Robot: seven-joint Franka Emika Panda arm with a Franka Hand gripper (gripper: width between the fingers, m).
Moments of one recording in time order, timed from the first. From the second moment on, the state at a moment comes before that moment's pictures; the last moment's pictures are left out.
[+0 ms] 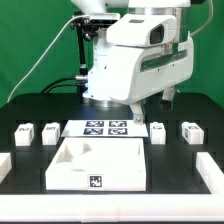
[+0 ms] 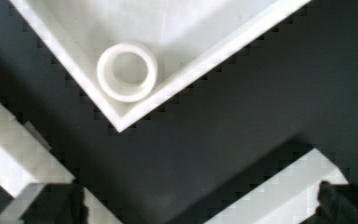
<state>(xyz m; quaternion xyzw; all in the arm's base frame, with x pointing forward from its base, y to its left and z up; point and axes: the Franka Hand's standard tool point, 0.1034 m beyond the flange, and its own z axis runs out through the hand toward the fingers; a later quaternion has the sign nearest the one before) 0.564 0.056 0.114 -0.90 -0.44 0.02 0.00</state>
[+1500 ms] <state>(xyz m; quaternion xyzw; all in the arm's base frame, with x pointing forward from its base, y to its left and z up) 0.493 0.038 0.081 -0.78 -0.62 0.04 0.00</state>
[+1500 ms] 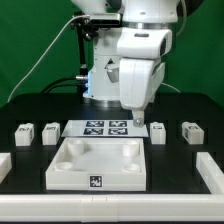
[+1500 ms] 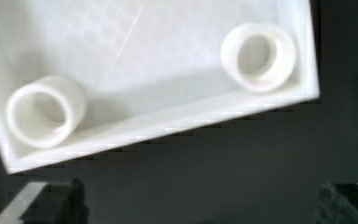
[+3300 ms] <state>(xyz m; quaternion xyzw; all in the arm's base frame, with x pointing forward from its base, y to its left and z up) 0.438 -0.006 0.012 -0.74 -0.67 0.06 0.05</state>
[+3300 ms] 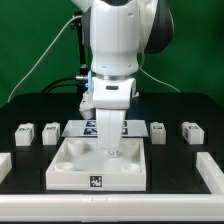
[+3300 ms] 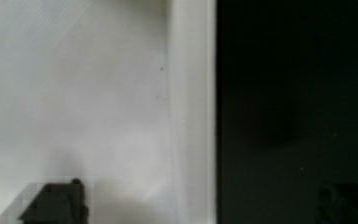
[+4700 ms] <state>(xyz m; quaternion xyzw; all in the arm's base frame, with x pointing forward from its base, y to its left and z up) 0.447 -0.002 0.011 -0.74 -0.67 0.05 0.04</state>
